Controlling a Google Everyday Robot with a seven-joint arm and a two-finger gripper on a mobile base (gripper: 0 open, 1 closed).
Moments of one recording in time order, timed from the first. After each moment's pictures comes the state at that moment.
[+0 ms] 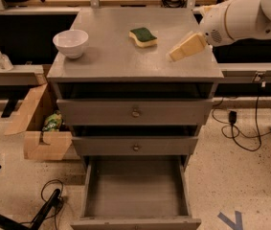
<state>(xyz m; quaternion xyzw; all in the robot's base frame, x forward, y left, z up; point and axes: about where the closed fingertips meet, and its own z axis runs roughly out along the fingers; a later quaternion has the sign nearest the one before) 0.681 -0.152 0.968 -0.45 0.74 0.05 0.50</state>
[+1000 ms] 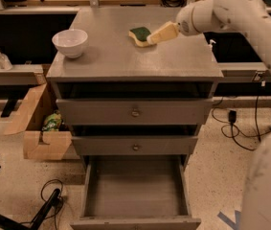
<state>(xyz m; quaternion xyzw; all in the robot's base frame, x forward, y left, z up) 0.818 -0.133 0.933 -0.37 0.77 0.07 0.52</state>
